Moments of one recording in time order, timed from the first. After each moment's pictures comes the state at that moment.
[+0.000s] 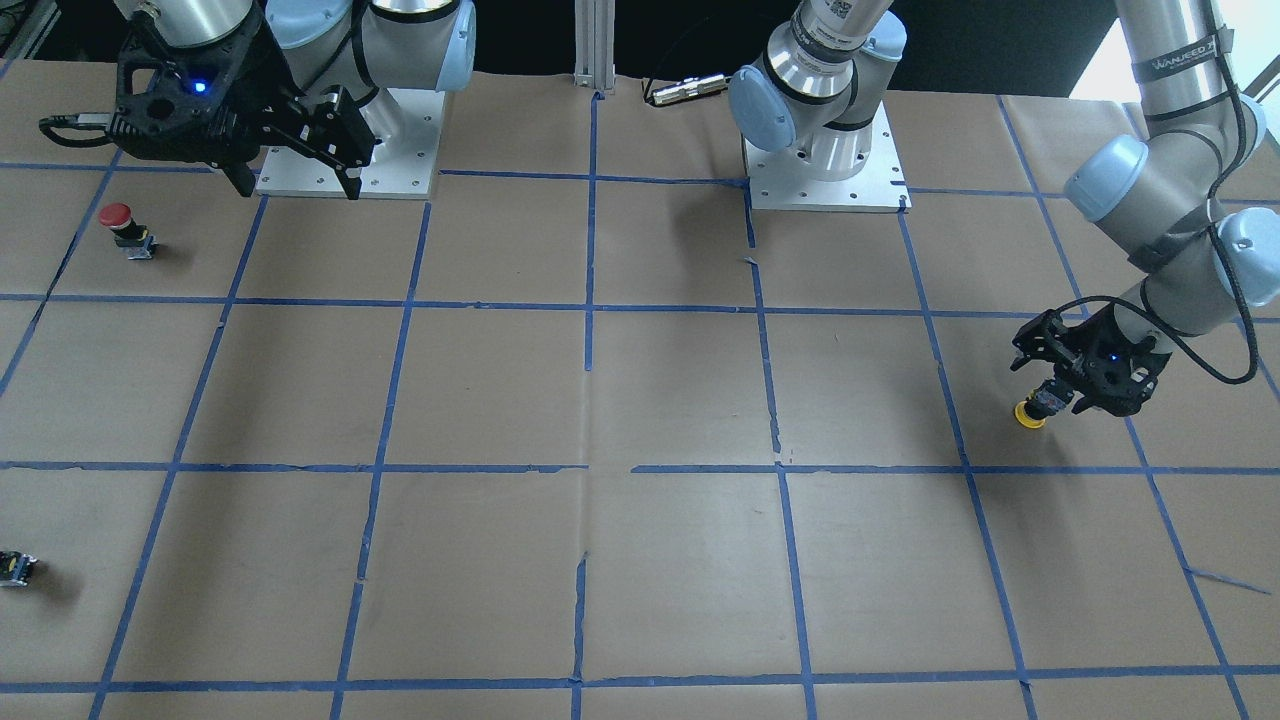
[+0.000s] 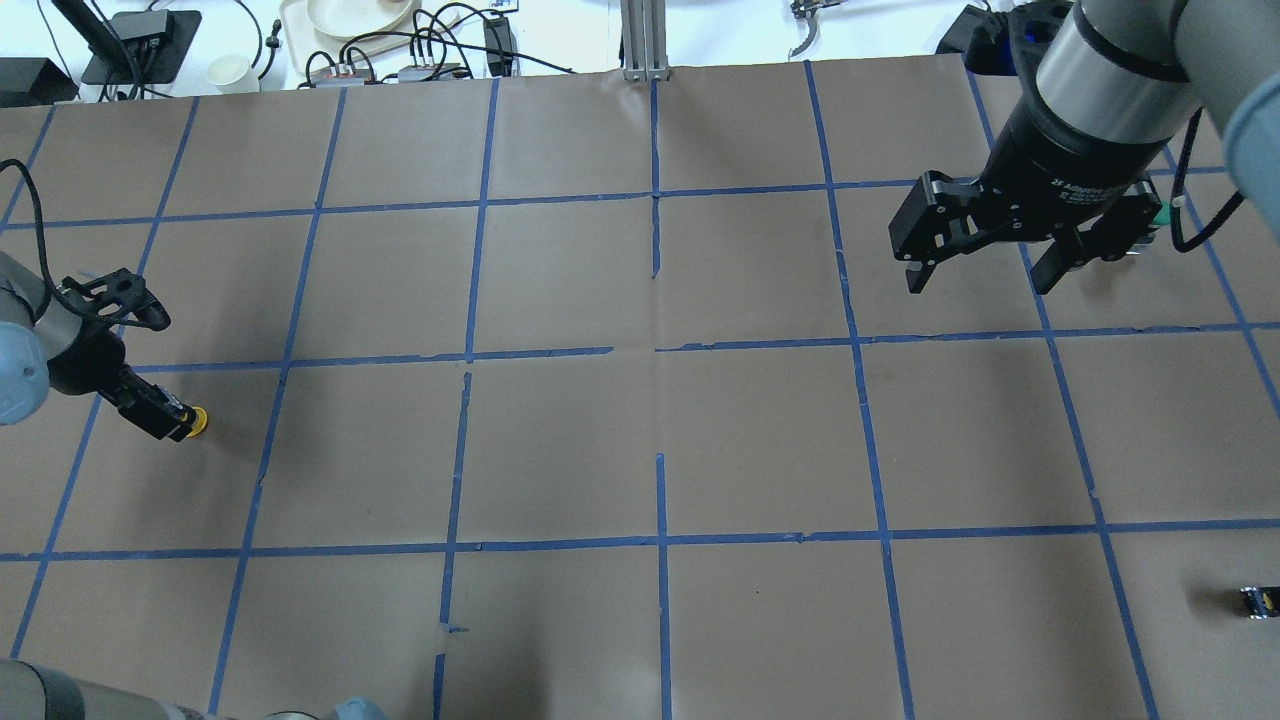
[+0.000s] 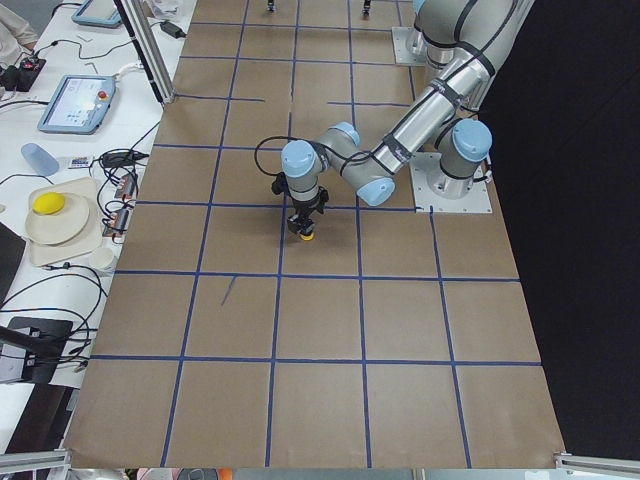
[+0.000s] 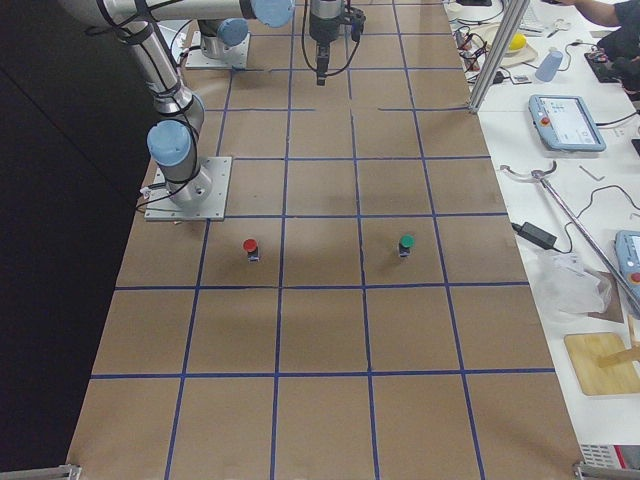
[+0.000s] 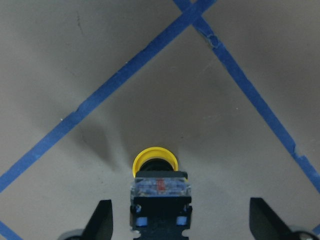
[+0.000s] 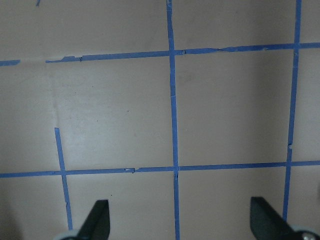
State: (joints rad) left arm -0.92 -1.84 -1.98 -0.99 1.61 1.35; right arm 1.54 -1.69 1.64 -1.47 -1.54 0.01
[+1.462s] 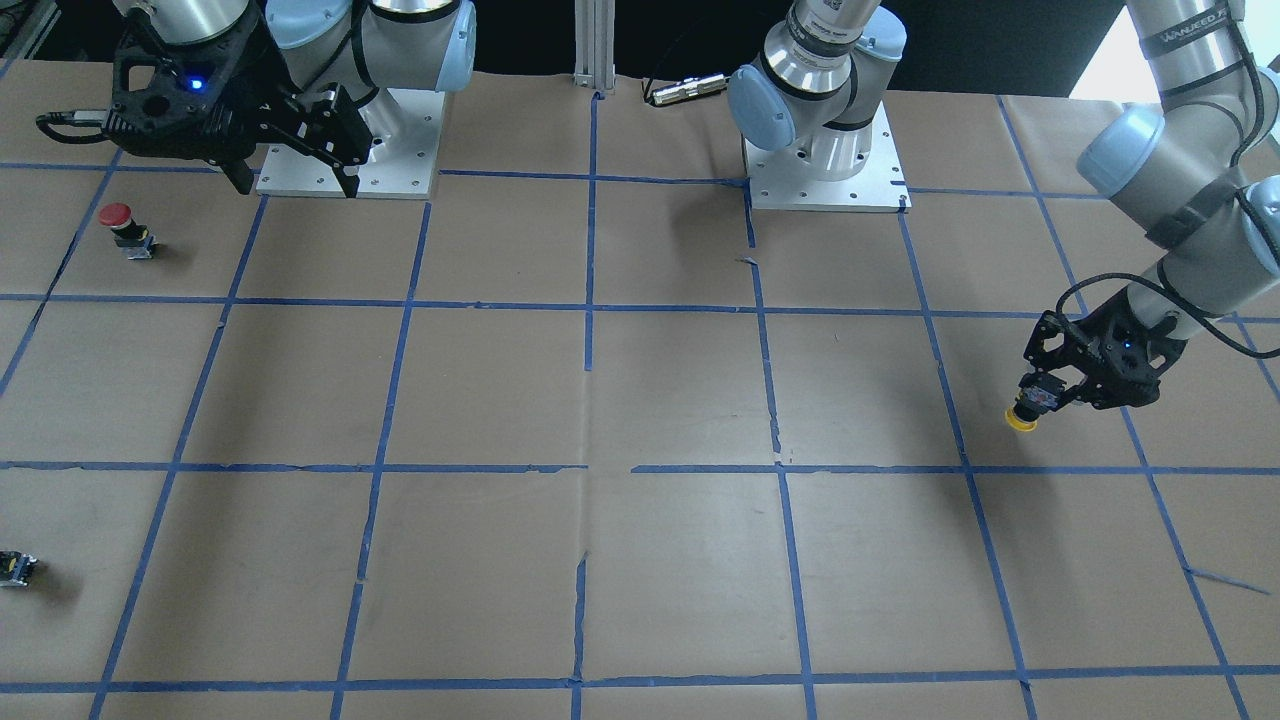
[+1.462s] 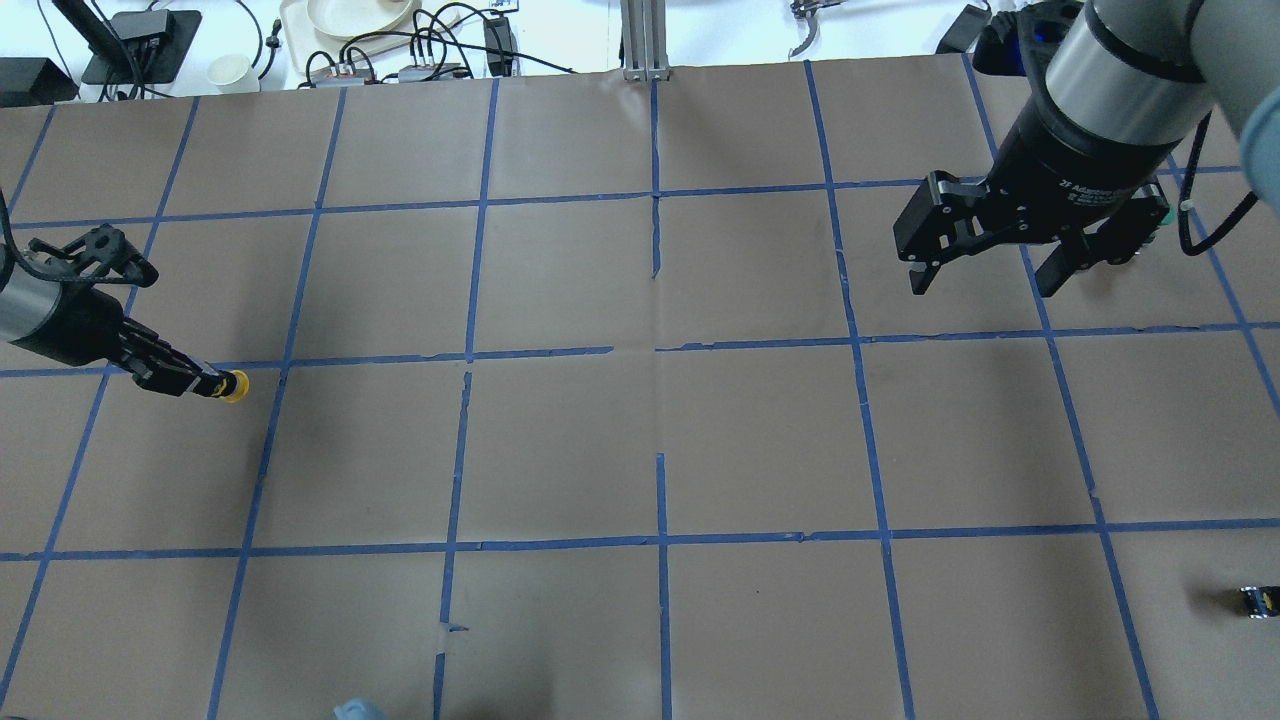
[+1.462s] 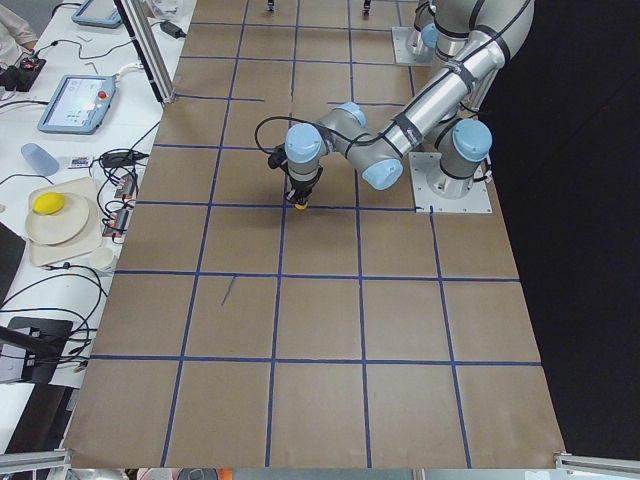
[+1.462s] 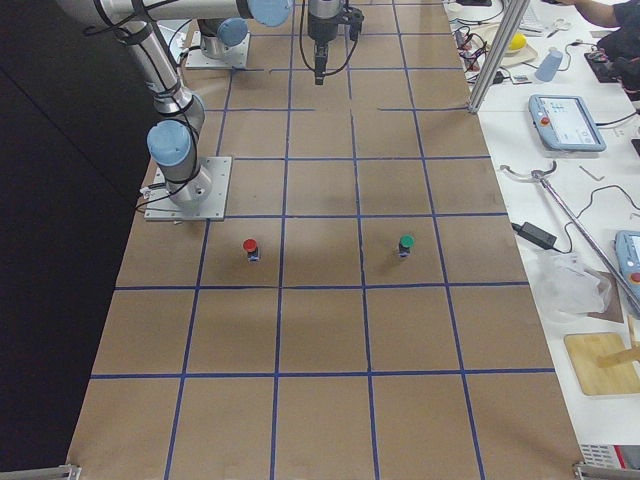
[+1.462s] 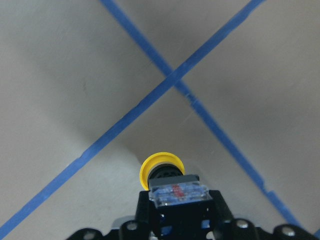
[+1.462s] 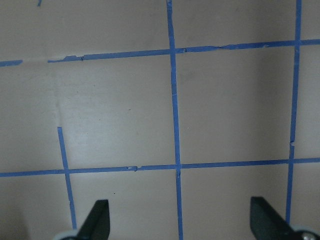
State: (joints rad) left arm -0.93 -1.70 -1.94 -1.27 1.29 1.33; right arm 1.53 -1.70 1.64 -1.46 -1.50 0.03
